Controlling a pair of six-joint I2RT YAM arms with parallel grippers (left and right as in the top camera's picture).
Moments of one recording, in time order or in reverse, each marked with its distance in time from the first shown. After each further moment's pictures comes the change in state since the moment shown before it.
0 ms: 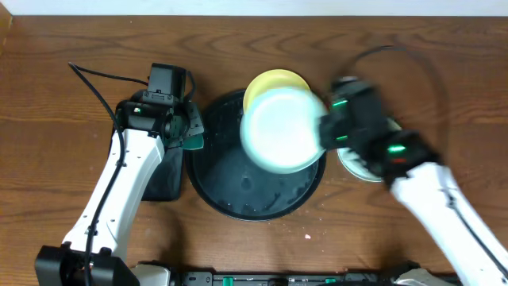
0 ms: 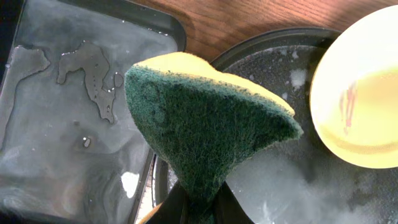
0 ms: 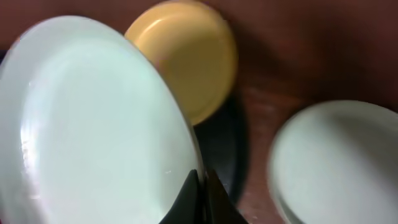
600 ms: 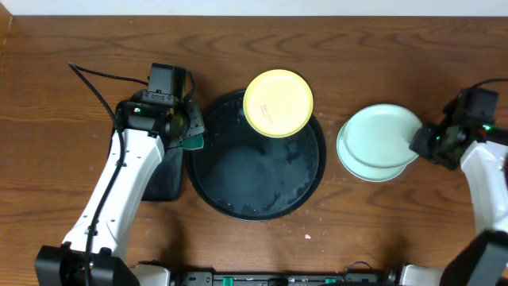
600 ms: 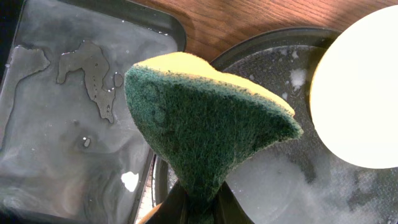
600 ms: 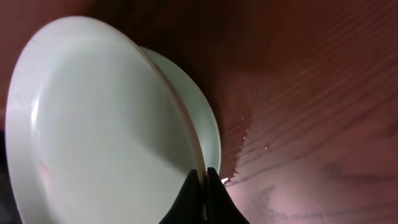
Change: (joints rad) left arm 0.000 0.000 0.000 0.000 0.000 0.000; right arm -0.716 0.173 -0.103 -0.101 -0.090 -0.068
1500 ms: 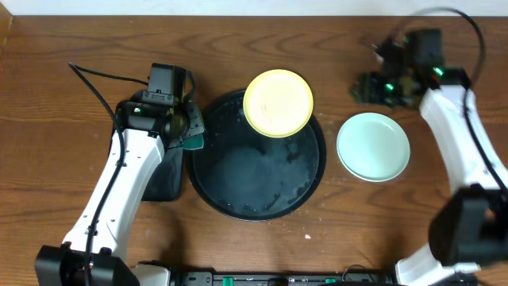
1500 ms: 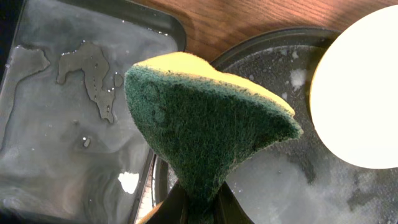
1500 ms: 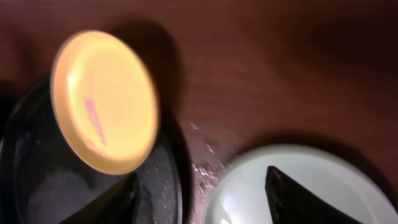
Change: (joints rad) left arm 0.000 0.000 0.000 0.000 0.000 0.000; right arm 0.304 0.253 0.421 -0.008 -0.235 -0.181
